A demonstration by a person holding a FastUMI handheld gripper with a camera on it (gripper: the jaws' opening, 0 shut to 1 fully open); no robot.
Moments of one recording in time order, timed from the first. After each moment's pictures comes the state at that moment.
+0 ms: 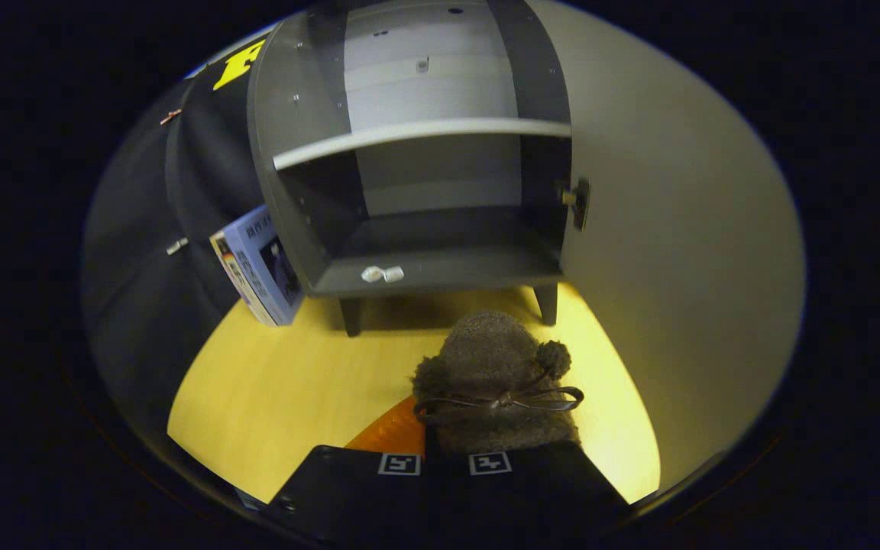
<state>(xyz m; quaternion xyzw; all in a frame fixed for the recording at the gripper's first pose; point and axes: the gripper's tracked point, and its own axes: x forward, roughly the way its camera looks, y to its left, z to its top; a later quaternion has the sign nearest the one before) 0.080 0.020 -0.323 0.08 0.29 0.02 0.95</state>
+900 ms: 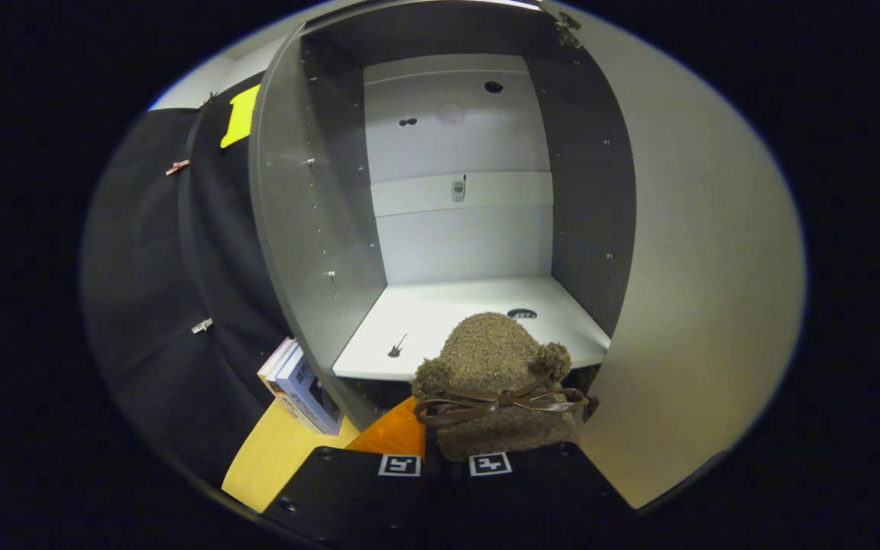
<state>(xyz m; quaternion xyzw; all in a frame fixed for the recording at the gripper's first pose) 0.191 0.041 -0.097 0.08 0.17 0.03 0.98</state>
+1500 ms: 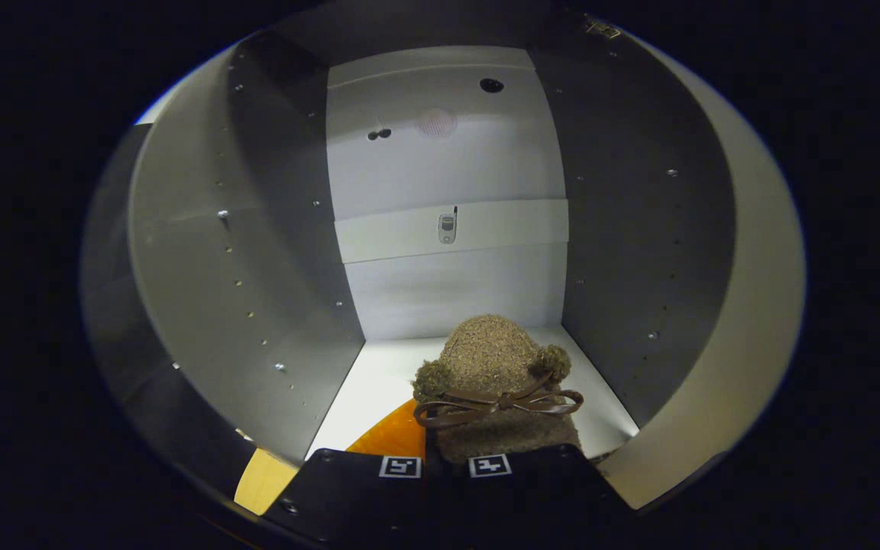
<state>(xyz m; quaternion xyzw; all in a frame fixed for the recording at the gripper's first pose) 0.328 0.034 -0.070 0.08 0.17 0.02 0.98</state>
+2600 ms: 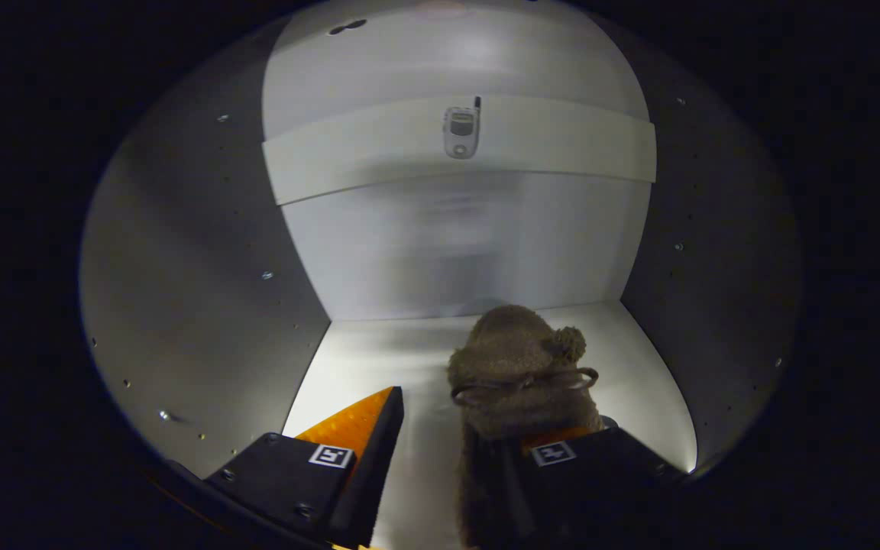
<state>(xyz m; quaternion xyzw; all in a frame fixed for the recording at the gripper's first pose) 0.423 0.066 -0.145 0.08 0.29 0.04 0.95</state>
